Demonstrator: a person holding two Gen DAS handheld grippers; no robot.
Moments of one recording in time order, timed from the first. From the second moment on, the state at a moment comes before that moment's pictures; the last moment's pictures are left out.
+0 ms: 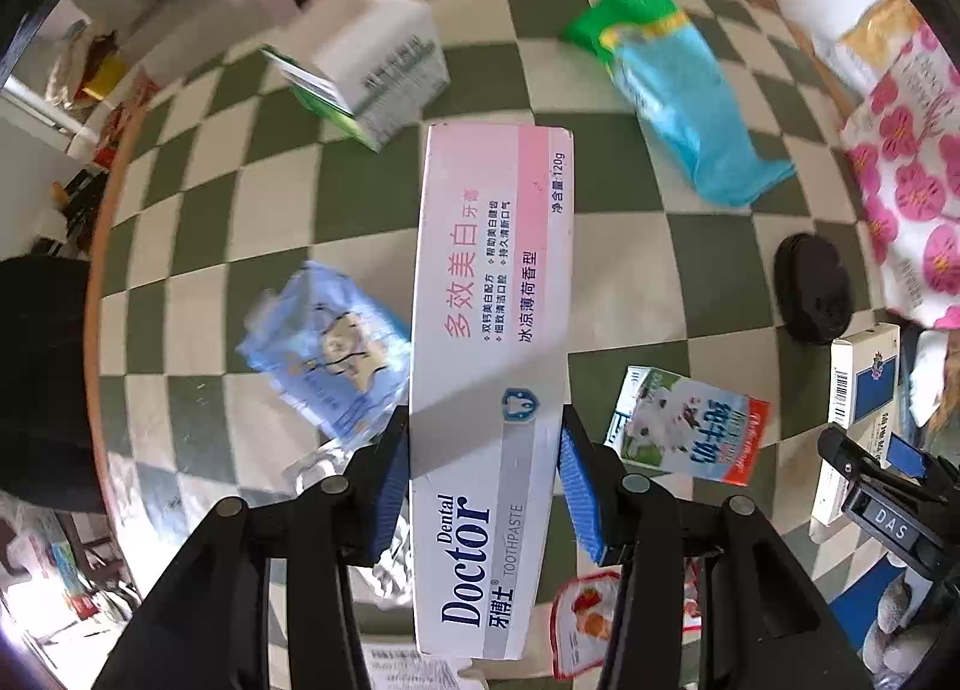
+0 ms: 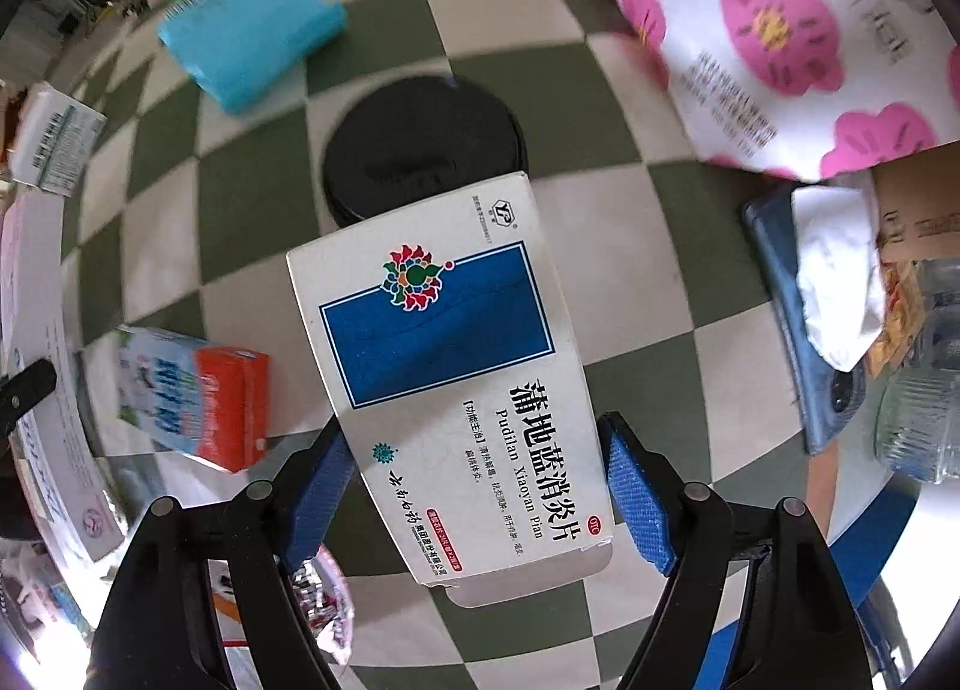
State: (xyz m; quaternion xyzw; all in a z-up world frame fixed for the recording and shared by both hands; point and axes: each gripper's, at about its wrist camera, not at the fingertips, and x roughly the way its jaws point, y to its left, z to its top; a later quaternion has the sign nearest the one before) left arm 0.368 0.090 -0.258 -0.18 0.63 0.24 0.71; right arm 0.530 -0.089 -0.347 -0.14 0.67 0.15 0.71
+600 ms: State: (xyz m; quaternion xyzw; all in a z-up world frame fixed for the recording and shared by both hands) left arm 0.215 0.091 -0.161 -0.20 0.51 0.26 0.80; right arm 0.404 -0.087 -0.197 -0.08 0.57 0.23 0.78
